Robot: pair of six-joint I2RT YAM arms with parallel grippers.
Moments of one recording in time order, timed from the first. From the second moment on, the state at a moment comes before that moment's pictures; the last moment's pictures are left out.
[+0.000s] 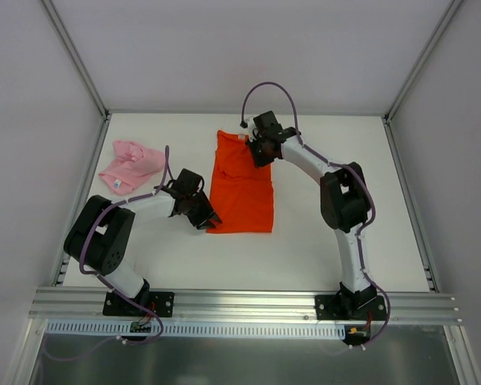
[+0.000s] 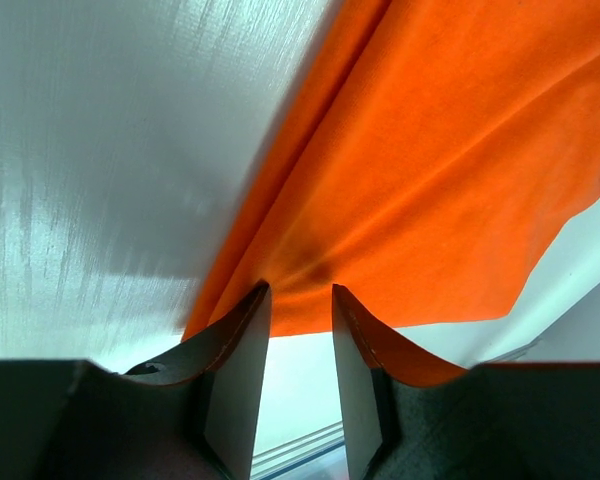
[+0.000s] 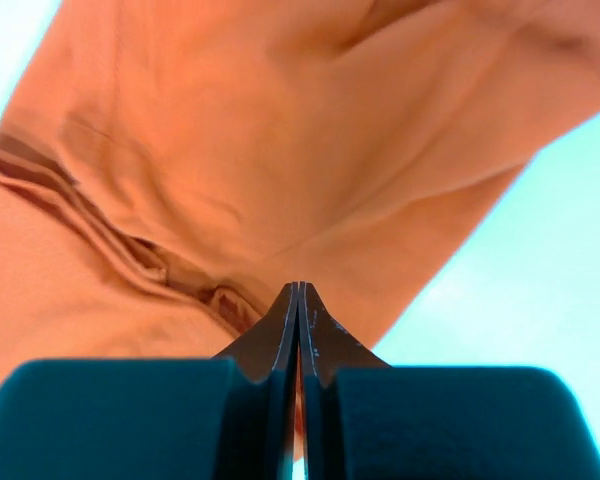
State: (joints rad) left arm -0.46 1.61 0.79 -0.31 0.25 -1.03; right arm 0.53 2.21 1.85 -0.61 -0.09 -0.05
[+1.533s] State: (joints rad) left arm -0.33 1.32 0.61 -0.47 0.21 -0.84; right arm 0.78 1.41 0.53 0.03 0.00 1.30
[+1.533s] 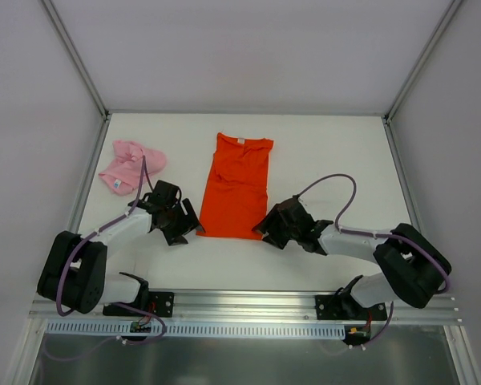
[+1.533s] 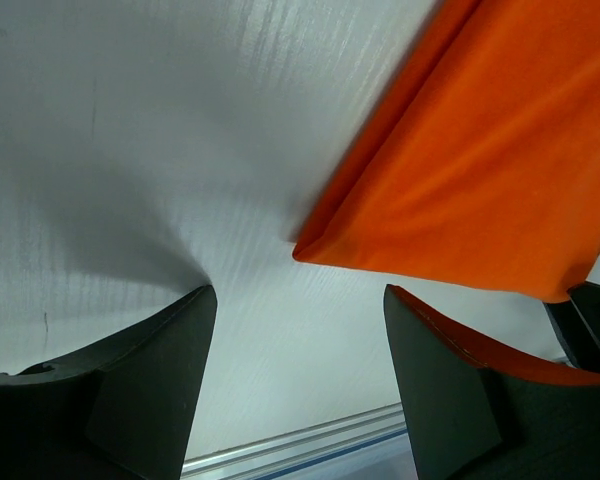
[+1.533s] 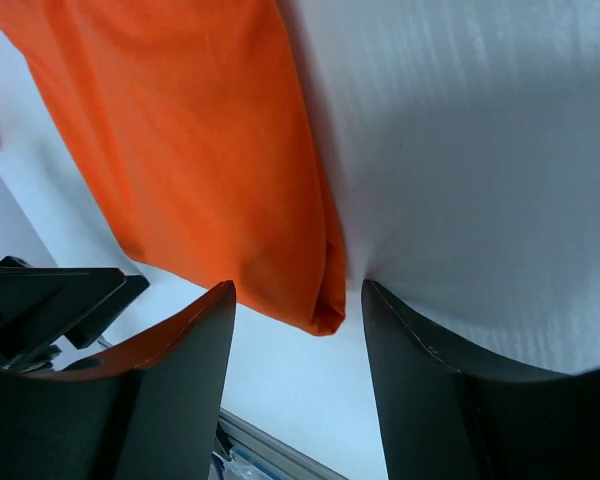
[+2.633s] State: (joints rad) left arm -0.33 1.22 0.48 -0.32 0.22 -0.99; right arm 0.81 1.39 0.47 0.02 0.04 1.36
